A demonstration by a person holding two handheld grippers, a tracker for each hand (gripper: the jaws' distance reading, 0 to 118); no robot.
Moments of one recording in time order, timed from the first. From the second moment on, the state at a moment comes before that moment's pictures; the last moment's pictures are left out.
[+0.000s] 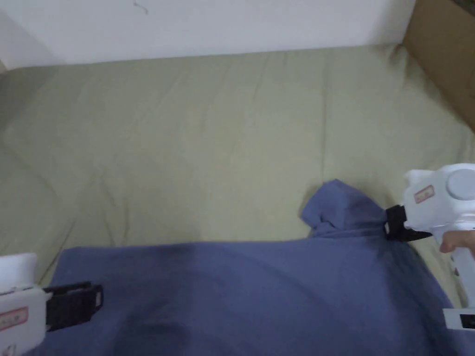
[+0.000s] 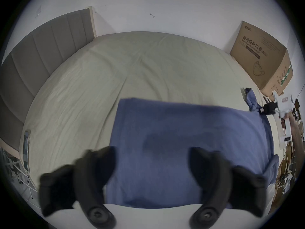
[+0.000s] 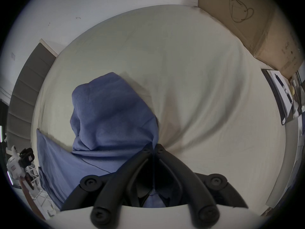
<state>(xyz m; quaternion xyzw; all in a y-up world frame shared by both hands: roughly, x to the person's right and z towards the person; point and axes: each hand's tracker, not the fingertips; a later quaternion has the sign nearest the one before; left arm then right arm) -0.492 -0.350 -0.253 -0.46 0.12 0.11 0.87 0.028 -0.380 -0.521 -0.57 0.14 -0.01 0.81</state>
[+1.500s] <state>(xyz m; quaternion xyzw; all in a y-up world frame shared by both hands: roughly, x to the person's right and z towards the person) -0.467 -0.322 -0.098 -0.45 0.11 0.09 0.88 0.106 -0.305 -0.227 -0.53 0.20 0.00 0.83</state>
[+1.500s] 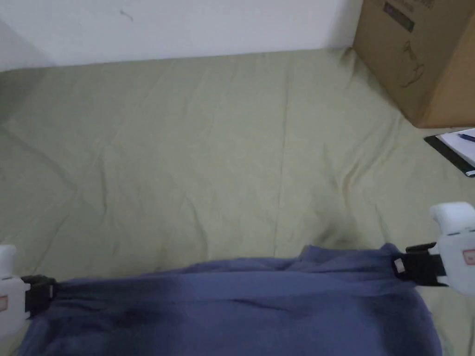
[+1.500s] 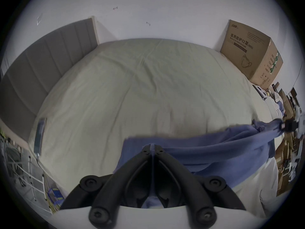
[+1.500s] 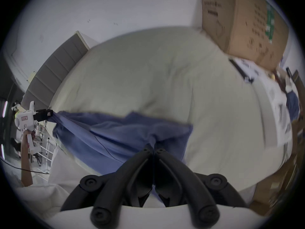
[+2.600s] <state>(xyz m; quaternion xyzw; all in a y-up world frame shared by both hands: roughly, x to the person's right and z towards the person) -0.516 -0.351 0.039 -0.30 0.09 0.41 0.86 -0.031 -0.279 -0.121 -0.32 0.25 -0.04 0.91</state>
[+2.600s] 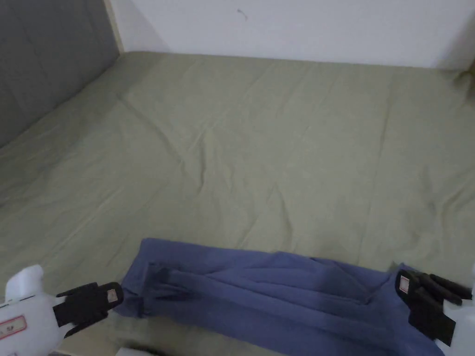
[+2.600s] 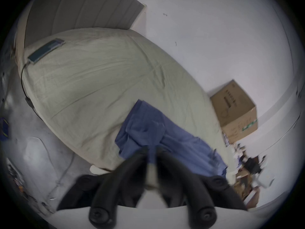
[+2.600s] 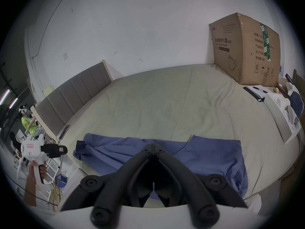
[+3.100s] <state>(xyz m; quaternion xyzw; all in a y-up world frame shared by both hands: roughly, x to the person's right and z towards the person) -0.566 -0.414 -0.019 -0.34 0.01 0.48 0.81 -0.080 -0.295 -0.138 -0.38 0.26 0.01 0.89</state>
